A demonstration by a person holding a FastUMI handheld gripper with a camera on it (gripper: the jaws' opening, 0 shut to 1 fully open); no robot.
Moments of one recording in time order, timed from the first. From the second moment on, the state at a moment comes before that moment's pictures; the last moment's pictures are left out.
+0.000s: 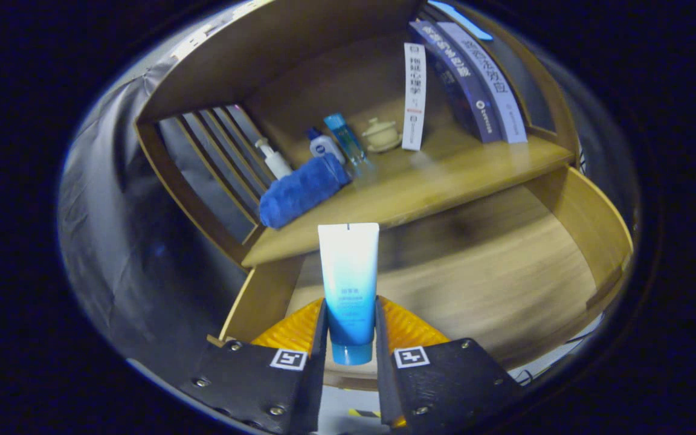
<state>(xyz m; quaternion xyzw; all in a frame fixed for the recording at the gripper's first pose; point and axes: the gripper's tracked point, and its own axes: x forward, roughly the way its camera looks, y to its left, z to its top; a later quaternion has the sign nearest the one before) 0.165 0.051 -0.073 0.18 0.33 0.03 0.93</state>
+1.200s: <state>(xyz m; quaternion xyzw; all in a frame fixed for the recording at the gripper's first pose) 0.360 0.005 -0.081 0.04 0.24 -0.09 0.97</state>
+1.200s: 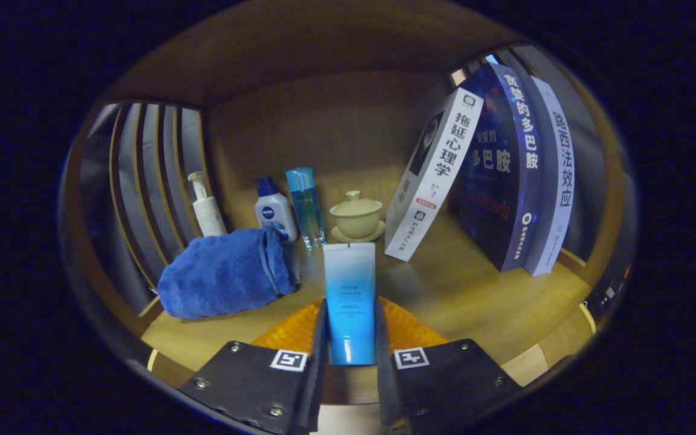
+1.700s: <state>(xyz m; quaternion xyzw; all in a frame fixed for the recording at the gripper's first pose) 0.339 0.005 -0.079 0.04 0.25 -0.11 0.96</state>
